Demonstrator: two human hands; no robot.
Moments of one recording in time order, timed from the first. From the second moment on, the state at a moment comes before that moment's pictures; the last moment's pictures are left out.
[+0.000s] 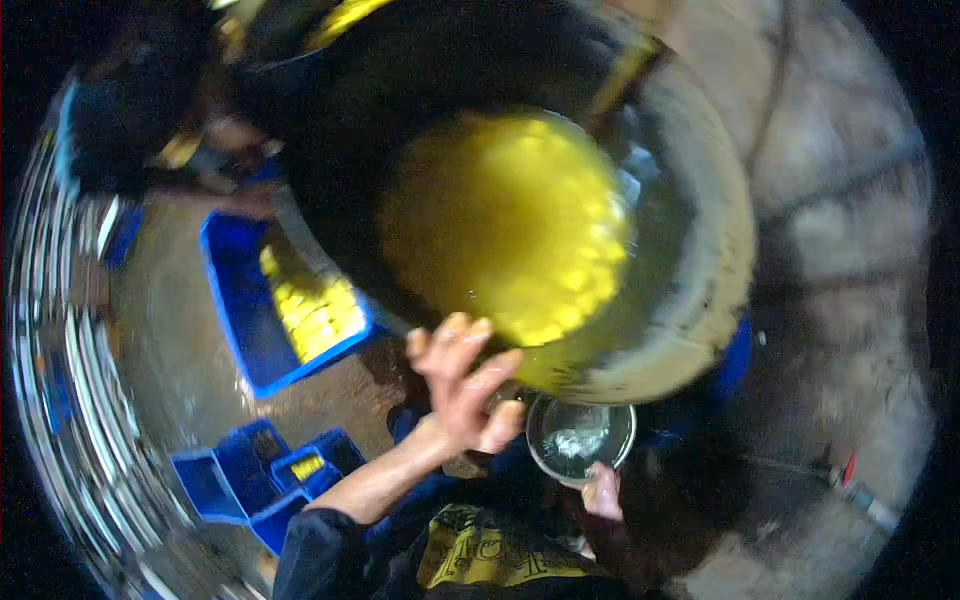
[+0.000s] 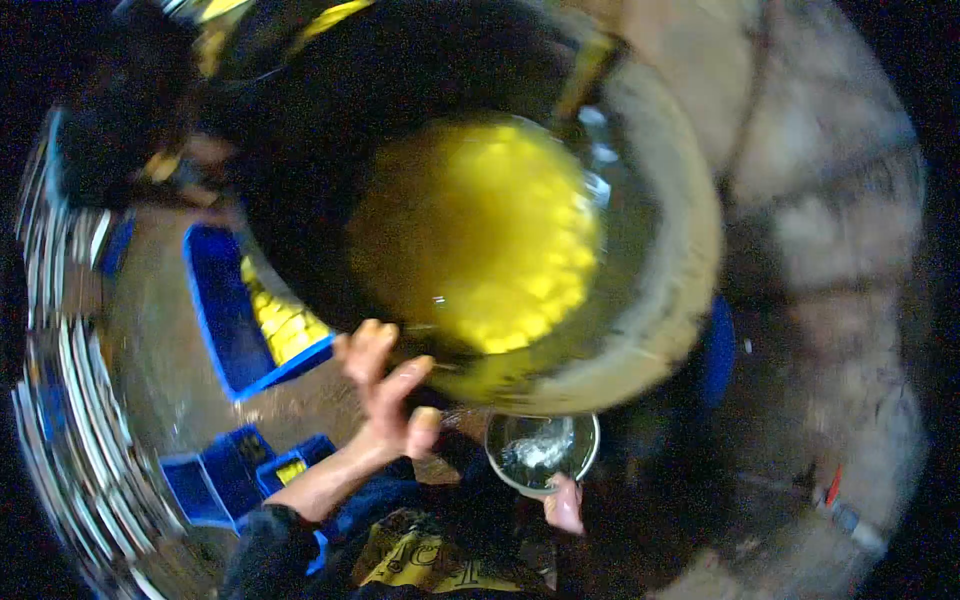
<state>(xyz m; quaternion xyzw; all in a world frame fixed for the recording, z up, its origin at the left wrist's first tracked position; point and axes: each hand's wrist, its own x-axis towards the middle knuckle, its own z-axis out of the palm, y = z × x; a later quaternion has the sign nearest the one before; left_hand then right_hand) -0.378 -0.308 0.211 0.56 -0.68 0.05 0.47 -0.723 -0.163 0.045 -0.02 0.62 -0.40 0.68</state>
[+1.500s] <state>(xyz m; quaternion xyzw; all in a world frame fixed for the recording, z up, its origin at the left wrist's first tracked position) 0.035 -0.245 -0.141 0.91 -0.37 -0.17 0.03 -0.265 -0.298 0.143 -0.87 0.33 -0.27 0.23</state>
